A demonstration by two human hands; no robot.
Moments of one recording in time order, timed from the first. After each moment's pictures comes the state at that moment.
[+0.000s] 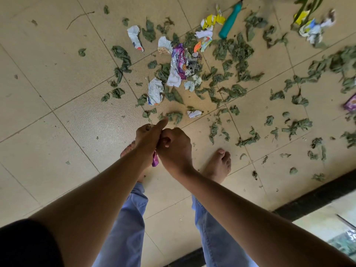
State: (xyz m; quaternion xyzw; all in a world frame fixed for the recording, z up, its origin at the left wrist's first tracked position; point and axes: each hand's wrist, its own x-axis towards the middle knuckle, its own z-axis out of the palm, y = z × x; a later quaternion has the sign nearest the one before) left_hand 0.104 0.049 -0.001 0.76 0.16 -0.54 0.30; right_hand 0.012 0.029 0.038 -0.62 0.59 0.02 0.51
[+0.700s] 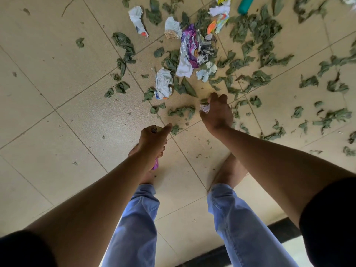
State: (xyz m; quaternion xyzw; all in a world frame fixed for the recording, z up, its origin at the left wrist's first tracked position) left_hand 0.117 0.076 -0.053 0.77 0.08 -0.58 0.23; right_hand -0.038 -0.060 -0.118 -0.72 0.60 0.18 0.28
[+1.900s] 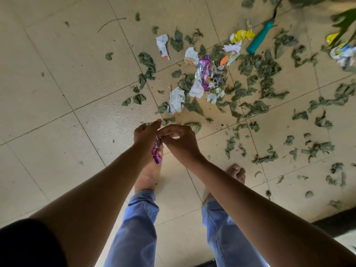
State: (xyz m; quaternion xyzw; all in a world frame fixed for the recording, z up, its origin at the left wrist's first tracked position) left_hand 0.169 0.057 -0.025 0.71 0.27 -0.52 0.40; right_hand 0.064 0.003 -0.002 -0.54 0.52 0.02 0.66
